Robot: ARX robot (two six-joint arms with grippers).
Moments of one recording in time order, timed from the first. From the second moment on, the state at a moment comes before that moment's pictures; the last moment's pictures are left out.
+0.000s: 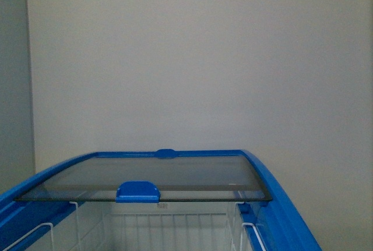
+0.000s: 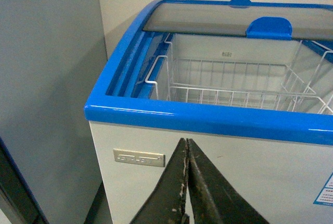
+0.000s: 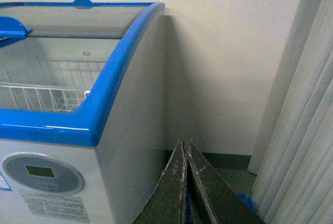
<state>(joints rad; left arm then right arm) 0.00 0.01 0.01 0.00 0.00 0.00 0.00 0.01 0.02 0.00 0.00 0.00</state>
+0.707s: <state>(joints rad) 0.00 0.01 0.01 0.00 0.00 0.00 0.00 0.01 0.02 0.00 0.00 0.00</state>
